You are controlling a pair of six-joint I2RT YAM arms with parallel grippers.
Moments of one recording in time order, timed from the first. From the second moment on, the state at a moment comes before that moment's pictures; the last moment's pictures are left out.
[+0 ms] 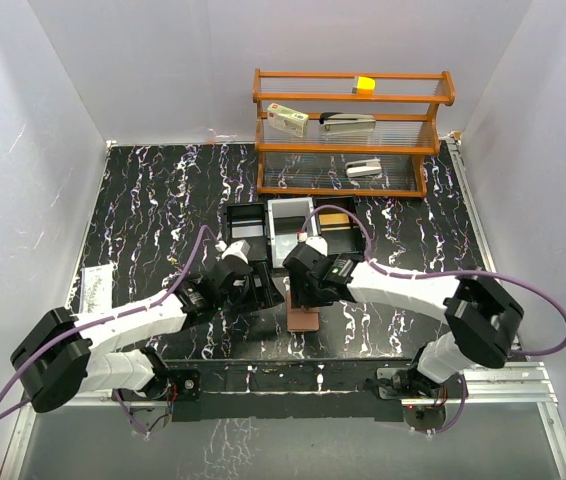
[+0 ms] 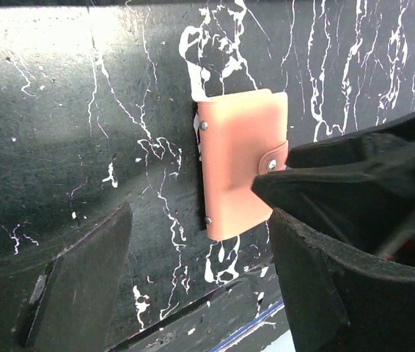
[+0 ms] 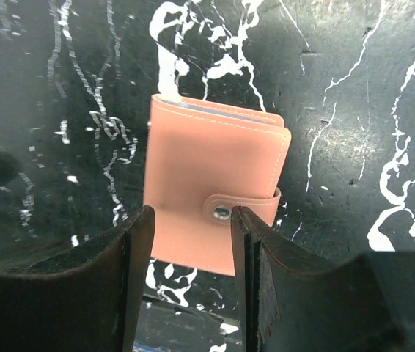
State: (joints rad) left arm -0.89 1.19 0.55 -0.13 -0.04 -0.96; right arm 0.96 1.47 0.93 -0.55 0.18 0.81
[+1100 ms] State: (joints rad) left arm -0.94 1.56 0.78 -0.19 0.02 -0.92; right arm 0.77 1.30 0.72 -0.39 0.02 0.79
